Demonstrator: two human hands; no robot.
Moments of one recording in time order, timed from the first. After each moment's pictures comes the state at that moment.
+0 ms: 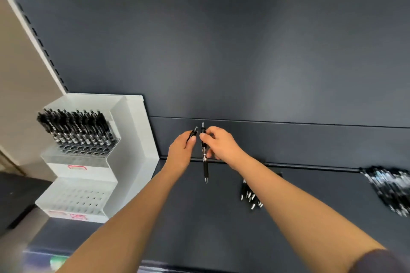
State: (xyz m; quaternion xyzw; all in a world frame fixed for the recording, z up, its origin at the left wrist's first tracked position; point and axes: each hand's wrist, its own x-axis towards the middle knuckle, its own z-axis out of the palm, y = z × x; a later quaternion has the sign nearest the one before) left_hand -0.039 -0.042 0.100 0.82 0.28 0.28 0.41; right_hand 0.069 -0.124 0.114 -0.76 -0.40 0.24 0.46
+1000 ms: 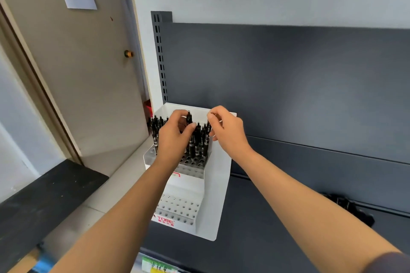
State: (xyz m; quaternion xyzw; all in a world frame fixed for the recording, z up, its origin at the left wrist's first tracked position) left_hand -0.209 0.123 0.164 0.75 0.32 0.50 0.31; right_hand -0.091 0.043 0.186 -0.67 -0.51 0.08 0.54
